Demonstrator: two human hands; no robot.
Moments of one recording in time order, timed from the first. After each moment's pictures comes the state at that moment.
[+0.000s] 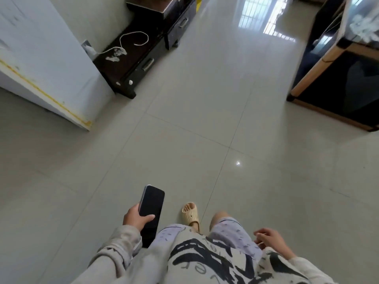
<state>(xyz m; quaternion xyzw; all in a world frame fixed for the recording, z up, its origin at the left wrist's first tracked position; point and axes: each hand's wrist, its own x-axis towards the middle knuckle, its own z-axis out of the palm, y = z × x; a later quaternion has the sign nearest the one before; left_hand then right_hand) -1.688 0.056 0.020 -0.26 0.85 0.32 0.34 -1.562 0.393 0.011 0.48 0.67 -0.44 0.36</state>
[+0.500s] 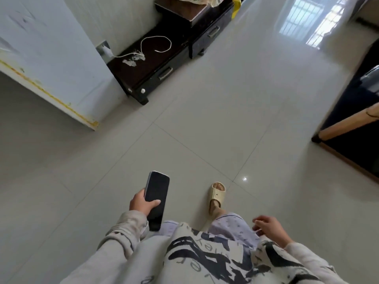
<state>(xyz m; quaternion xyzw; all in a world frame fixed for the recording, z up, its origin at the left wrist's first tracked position) -1.916 0.187 0.014 -0.34 0.83 0.36 0.27 -1.860 0.529 0.006 0.39 0.71 -0.43 0.39</state>
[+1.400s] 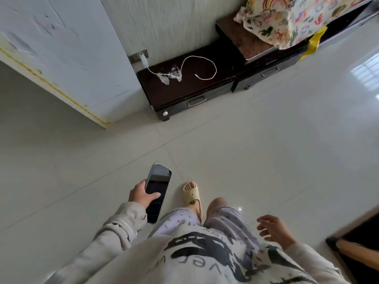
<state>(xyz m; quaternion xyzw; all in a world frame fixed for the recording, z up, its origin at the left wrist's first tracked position) -2.250 0.196 0.013 -0.45 0.77 0.39 0.22 -2.321 0.553 -0.002 0.27 0.77 -0.33 0.48</state>
